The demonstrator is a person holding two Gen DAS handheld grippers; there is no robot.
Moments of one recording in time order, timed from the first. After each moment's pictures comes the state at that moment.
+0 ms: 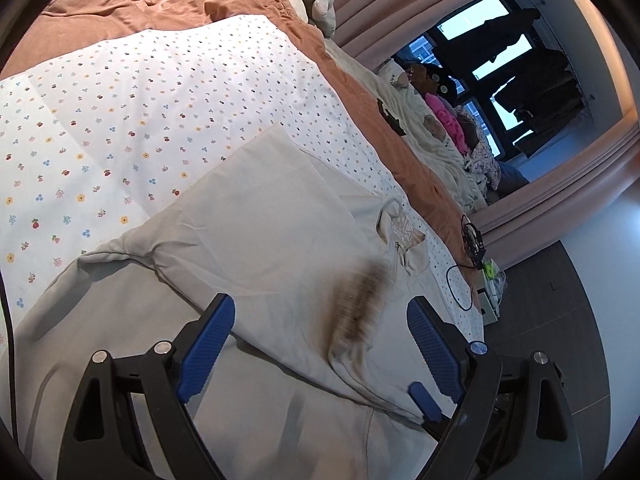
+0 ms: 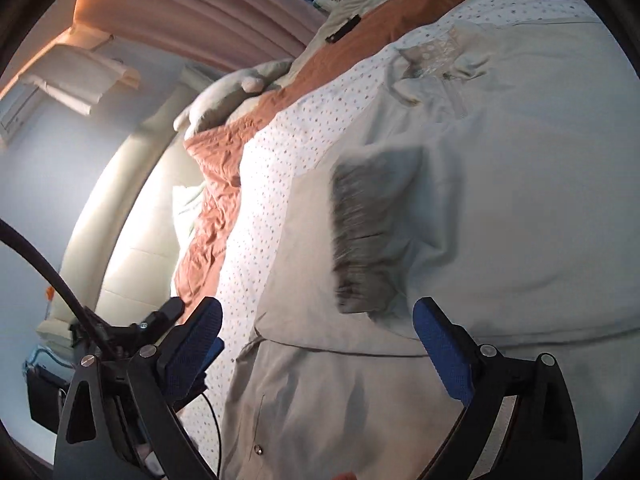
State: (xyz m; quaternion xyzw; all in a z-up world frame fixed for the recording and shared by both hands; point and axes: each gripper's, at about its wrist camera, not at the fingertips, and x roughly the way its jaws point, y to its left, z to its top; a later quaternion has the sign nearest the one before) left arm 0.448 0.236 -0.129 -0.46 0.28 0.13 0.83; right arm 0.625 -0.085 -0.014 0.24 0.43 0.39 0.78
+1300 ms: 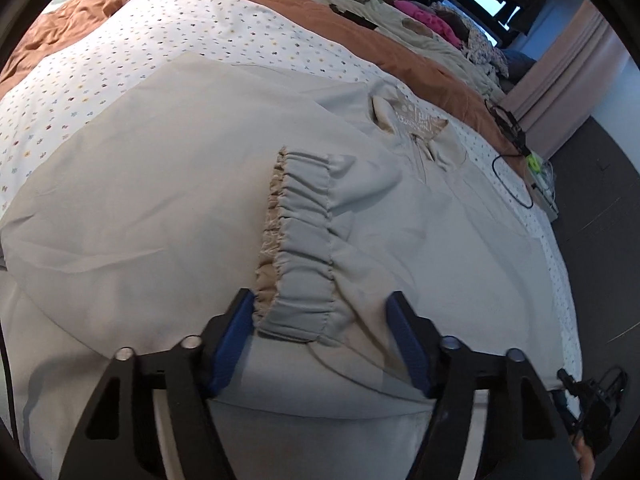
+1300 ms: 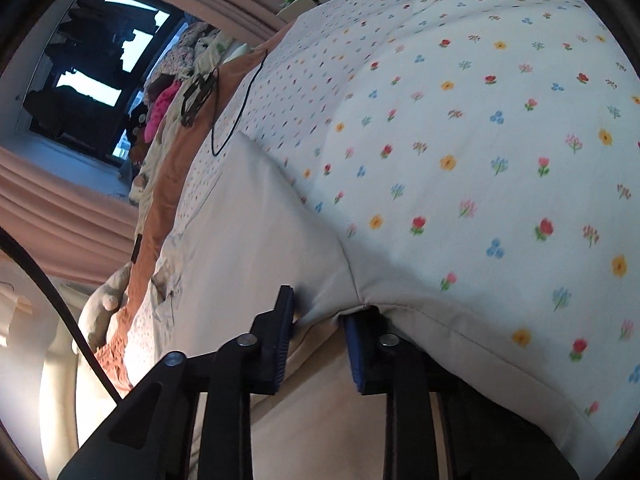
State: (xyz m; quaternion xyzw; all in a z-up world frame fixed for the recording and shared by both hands) left arm 0.560 0.142 -0.197 -0.28 0.41 0.11 0.86; right arm 0.592 -0.340 -0.084 0.44 0.35 0.05 0.82
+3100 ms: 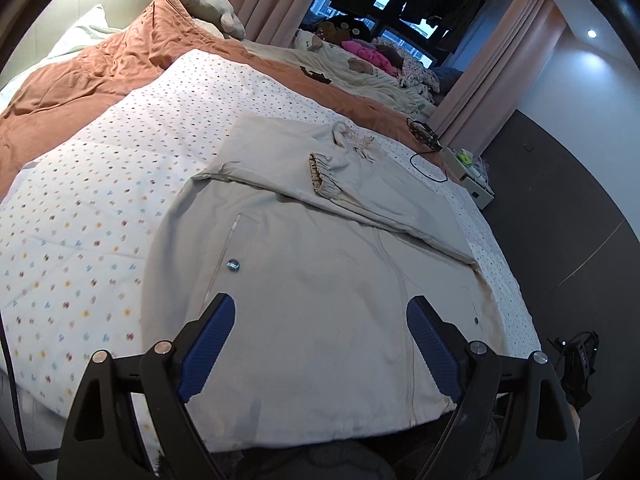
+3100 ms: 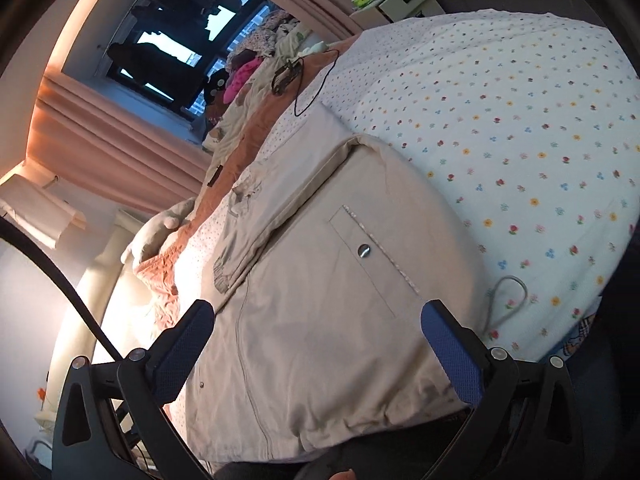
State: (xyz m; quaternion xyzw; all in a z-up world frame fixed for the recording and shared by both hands) left arm 0.207 0.145 -0.073 -0.26 0.34 0.04 0.90; right arm 0.333 -0.425 -0.057 0.37 0.33 0.18 0.85
